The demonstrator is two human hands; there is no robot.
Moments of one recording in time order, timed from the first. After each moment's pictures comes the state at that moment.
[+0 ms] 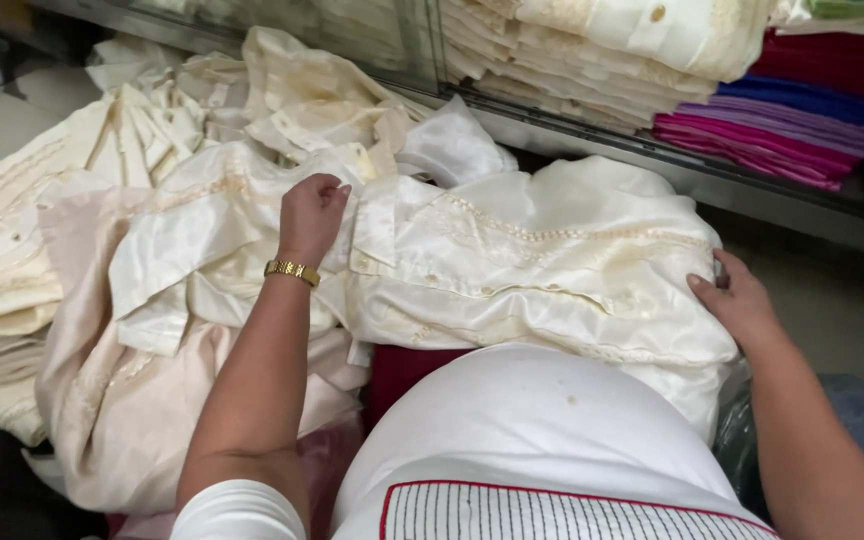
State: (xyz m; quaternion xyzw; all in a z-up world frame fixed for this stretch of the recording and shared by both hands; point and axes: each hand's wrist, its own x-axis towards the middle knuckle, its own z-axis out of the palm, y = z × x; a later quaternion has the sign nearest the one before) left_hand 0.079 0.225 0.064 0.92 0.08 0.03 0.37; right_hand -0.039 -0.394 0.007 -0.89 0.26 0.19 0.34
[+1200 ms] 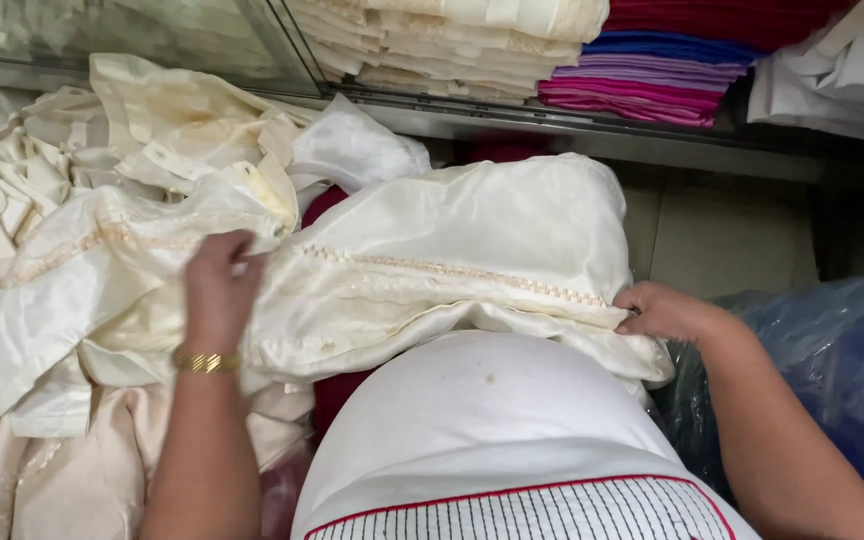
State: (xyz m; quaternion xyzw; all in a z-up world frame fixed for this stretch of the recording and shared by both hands) left_hand 0.023 0.214 0.081 0.94 -0.12 0.12 0.31; right_hand -0.100 -0.399 0.047 -0.82 0.13 0.49 0.26
